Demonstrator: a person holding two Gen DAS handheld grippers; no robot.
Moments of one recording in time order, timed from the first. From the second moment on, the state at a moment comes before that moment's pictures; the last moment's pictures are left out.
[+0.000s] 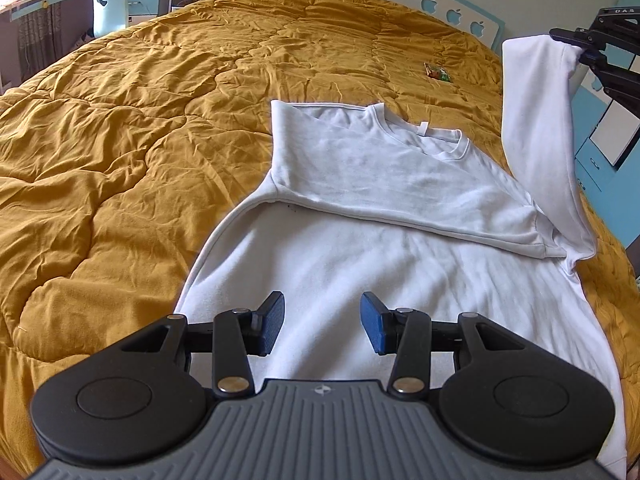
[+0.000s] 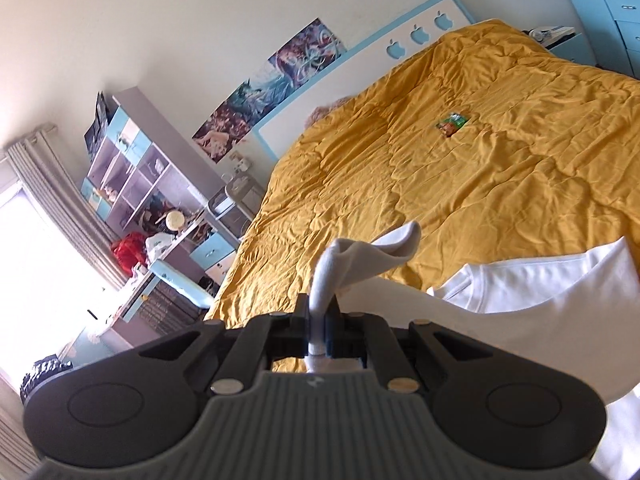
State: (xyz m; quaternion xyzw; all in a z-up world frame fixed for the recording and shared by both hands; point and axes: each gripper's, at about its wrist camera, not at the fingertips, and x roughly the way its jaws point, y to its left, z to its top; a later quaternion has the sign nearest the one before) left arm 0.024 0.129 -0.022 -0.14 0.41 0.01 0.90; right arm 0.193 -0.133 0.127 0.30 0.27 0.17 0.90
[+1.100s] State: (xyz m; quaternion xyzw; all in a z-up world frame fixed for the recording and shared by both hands) left arm 0.005 0.197 -0.034 -0.18 0.41 0.07 0.89; right arm 0.175 0.098 -0.033 0.01 0.42 0.31 0.85
